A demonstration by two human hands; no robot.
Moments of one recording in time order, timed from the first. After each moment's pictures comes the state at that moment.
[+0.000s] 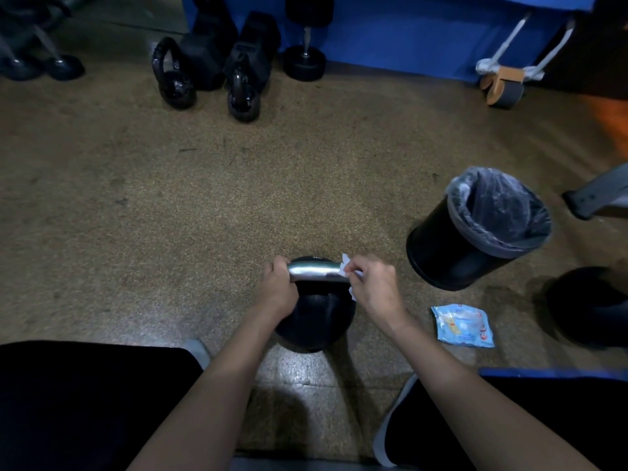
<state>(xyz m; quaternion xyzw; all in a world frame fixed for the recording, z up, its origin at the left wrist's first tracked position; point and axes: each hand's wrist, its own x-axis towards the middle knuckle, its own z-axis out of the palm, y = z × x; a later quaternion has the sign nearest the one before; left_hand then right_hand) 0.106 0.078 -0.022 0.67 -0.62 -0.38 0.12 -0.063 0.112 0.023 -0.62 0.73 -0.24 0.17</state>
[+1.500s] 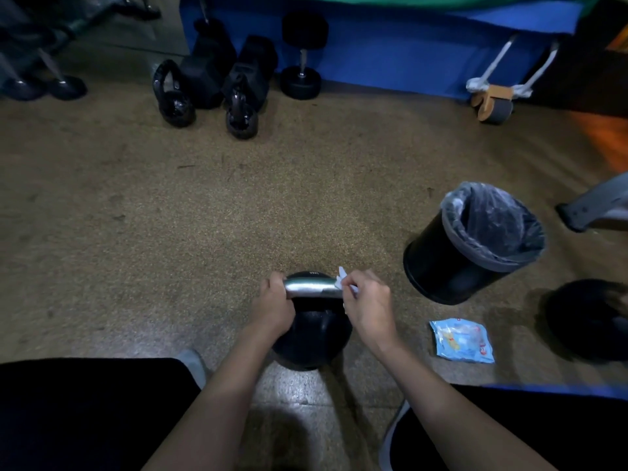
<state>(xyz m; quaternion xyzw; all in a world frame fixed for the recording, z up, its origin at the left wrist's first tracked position) 0.105 0.078 -0.024 0.68 -0.63 -0.37 0.11 -0.057 0.118 0.012 -0.60 0.72 -0.32 0.13</state>
